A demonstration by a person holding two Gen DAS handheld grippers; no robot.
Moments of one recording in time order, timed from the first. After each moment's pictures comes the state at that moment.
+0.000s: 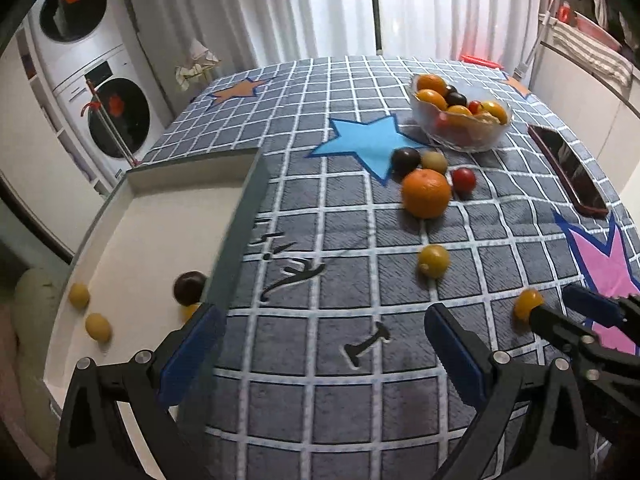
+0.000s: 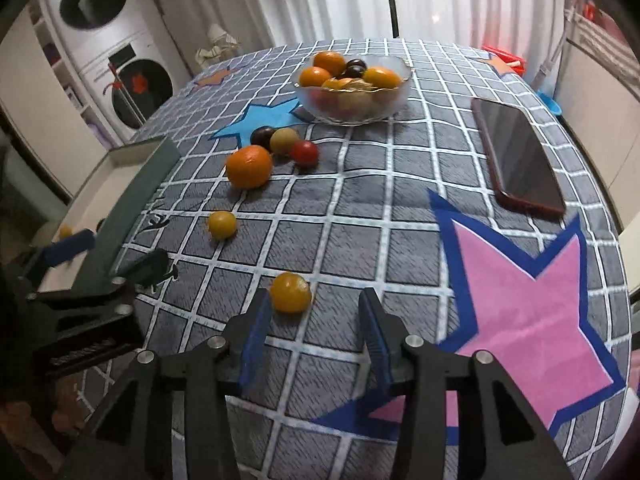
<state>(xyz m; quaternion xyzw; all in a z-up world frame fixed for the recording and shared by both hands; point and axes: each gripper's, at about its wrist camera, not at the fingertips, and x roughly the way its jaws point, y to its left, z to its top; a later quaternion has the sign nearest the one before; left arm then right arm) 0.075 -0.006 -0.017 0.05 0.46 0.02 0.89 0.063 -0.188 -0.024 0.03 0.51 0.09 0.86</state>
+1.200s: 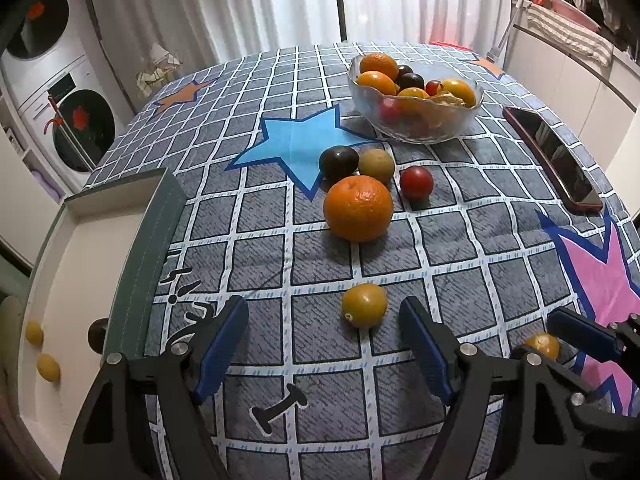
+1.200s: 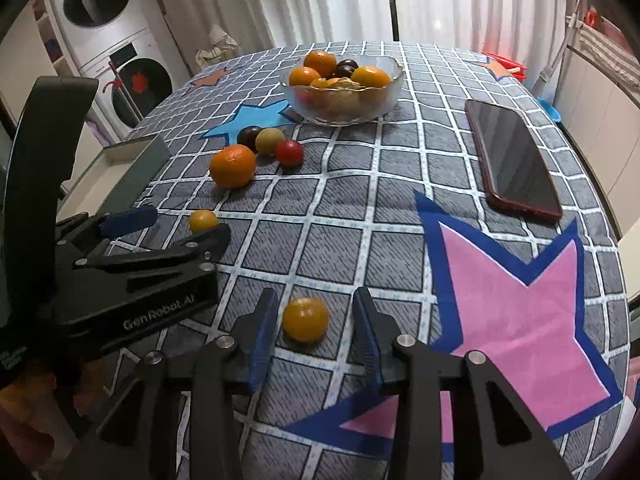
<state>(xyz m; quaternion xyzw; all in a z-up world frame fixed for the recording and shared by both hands) 0.114 -0.055 -0.042 0.07 0.47 -0.03 0.88 0.063 -0.201 -0.030 0.03 0.50 0.10 0.86</state>
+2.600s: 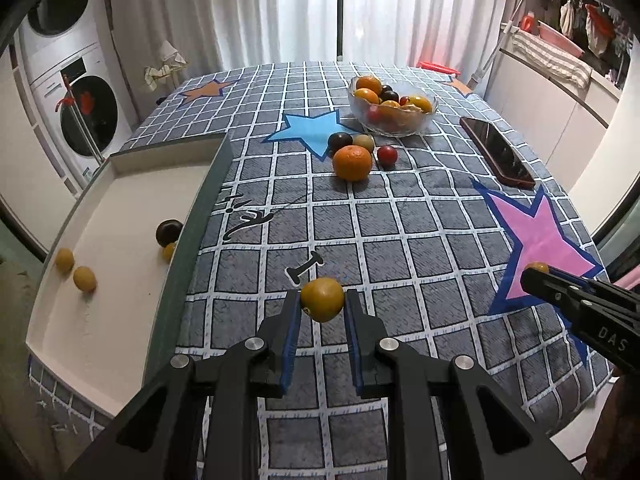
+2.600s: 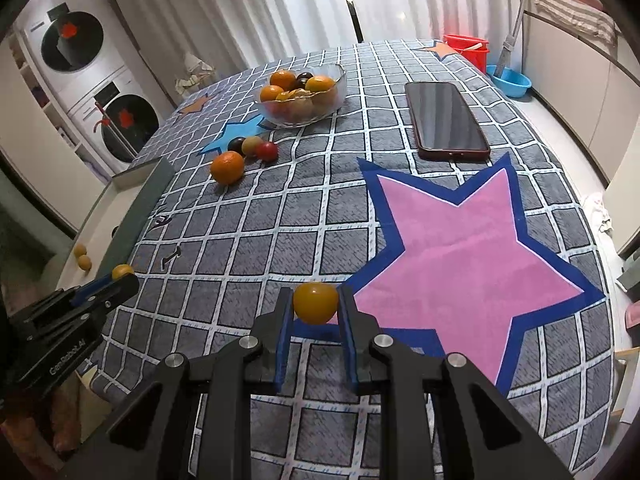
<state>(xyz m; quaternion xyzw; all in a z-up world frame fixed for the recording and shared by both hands) 0.008 -0.017 0.000 0.03 0.46 -0.06 0.89 0.002 -0.235 -0.003 0.10 0.49 0.06 0.86</state>
